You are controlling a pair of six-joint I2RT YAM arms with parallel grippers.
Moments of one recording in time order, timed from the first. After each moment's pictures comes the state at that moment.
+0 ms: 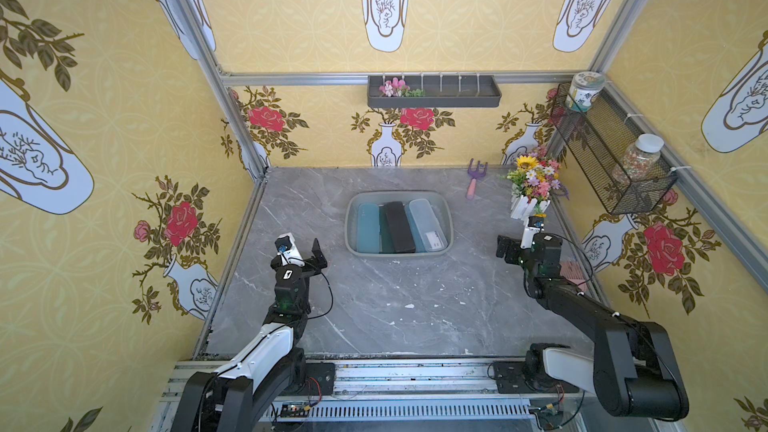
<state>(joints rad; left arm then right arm) -0.13 0.96 0.11 0.65 -0.28 -0.22 -0.07 1.22 0.38 0.34 -0.02 0.12</state>
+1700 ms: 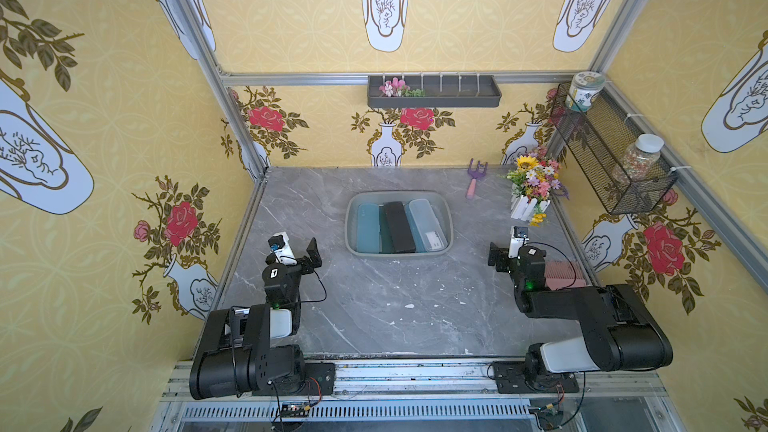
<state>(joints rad) 0.11 1.33 0.08 1.07 0.09 -0.20 0.05 1.43 0.23 0.78 0.13 0.01</state>
